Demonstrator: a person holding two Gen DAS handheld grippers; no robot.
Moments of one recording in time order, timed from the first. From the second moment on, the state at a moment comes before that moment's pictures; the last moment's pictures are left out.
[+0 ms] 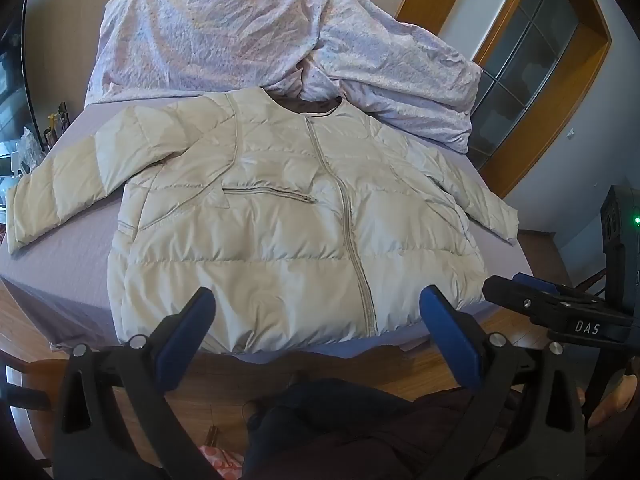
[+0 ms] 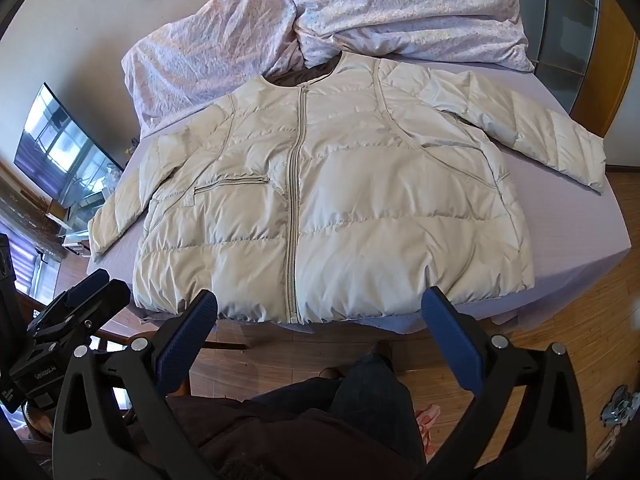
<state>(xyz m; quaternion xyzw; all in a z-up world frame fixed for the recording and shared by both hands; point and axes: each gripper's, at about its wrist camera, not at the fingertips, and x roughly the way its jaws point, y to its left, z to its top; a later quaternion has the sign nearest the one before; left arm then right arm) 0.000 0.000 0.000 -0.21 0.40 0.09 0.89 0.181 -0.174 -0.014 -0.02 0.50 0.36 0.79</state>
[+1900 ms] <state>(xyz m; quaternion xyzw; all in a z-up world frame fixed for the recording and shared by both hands) 0.000 0.000 0.000 -0.20 0.40 0.10 0.89 0.181 -0.175 -0.012 -0.02 0.50 0.36 0.79</state>
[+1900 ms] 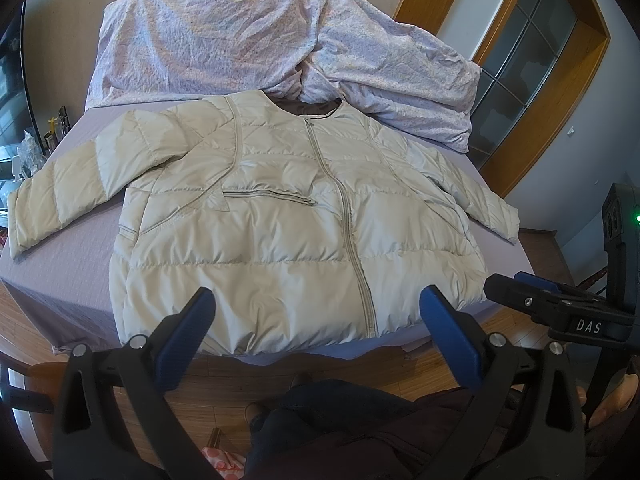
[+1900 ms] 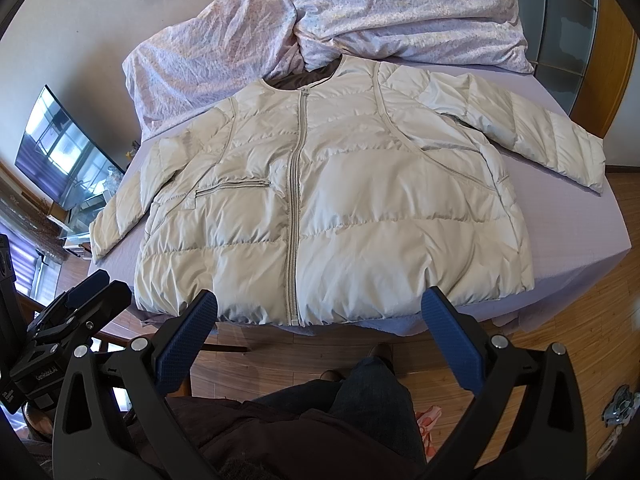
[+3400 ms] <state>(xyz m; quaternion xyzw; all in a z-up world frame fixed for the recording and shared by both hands) 0.024 0.011 -0.006 -0.19 0.41 0.11 0.88 0.212 -0.171 -0.019 0.00 0.50 0.36 0.79</state>
